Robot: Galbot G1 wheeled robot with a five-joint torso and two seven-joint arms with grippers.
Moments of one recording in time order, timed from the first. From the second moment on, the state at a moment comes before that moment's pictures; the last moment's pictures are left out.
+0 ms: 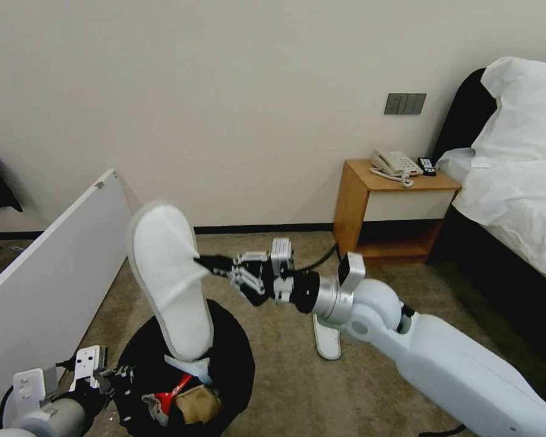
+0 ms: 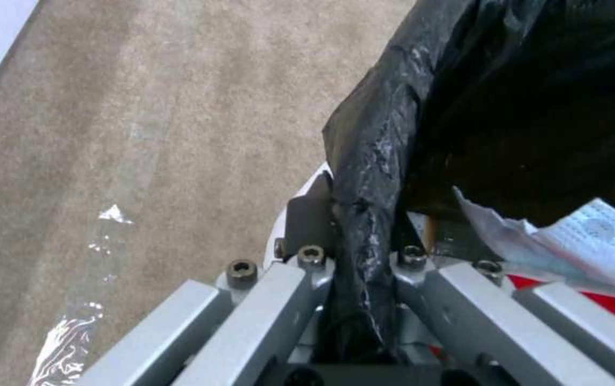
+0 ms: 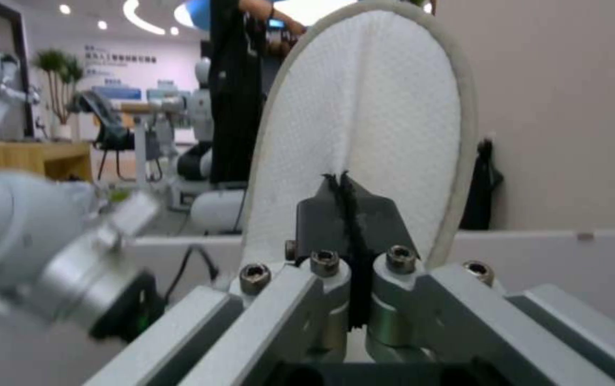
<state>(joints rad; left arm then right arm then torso) 1.73 -0.98 -0.87 -2.40 -1.21 0.74 -0.50 -0.49 0.91 -0.36 1.90 0.97 0.06 -0.56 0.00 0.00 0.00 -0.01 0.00</state>
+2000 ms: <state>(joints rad) 1.72 -0.98 -0.88 -2.41 -1.24 0.74 -0.51 -0.57 0.92 -0.42 1.83 0.83 0.14 -0.49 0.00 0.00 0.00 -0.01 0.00</state>
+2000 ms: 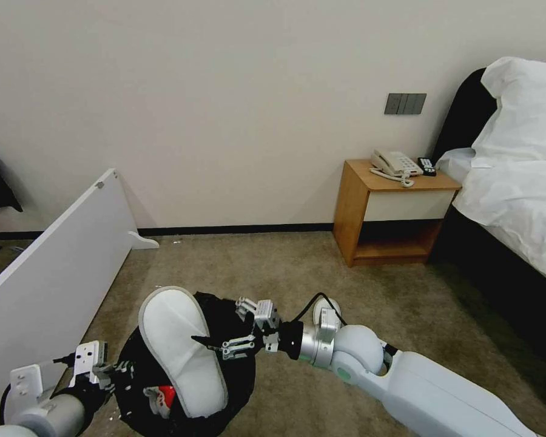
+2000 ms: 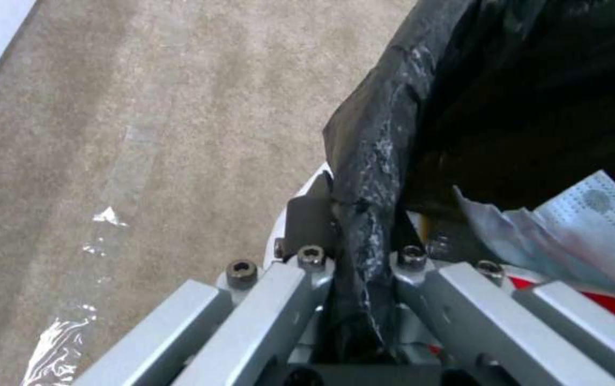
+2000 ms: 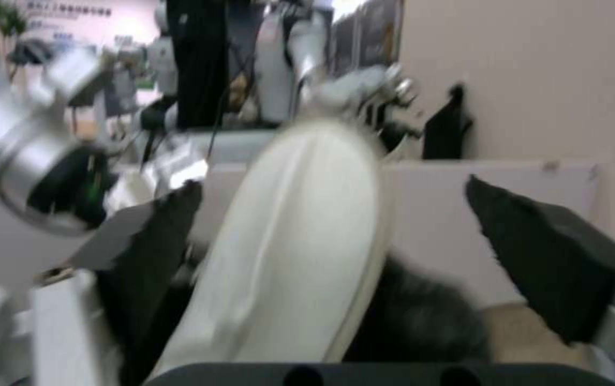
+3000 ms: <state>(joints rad) 1.73 -1.07 -0.90 -2.40 -1.16 0.74 -0.50 -1.17 0.76 0.26 1.94 0.80 0.28 -0.13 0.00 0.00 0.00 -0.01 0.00</state>
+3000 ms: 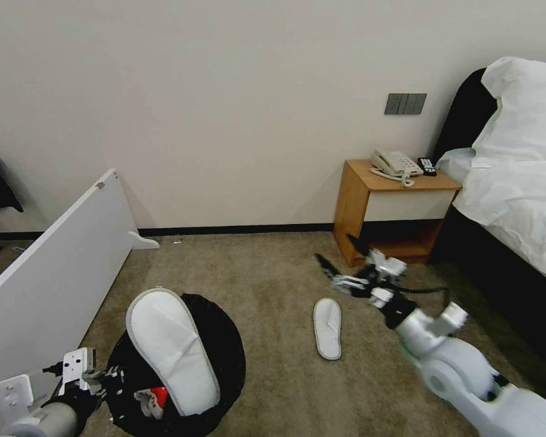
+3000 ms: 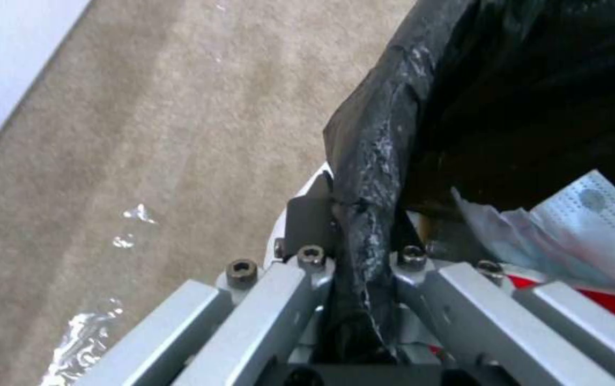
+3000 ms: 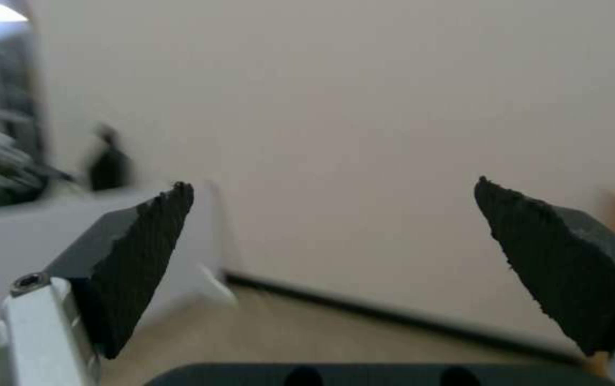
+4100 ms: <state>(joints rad) 1.73 -1.10 -0.91 -2.37 -1.13 0.74 -0.47 -1.65 1.32 0.67 1.69 0.28 0.38 -0.22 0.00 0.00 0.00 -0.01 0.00</state>
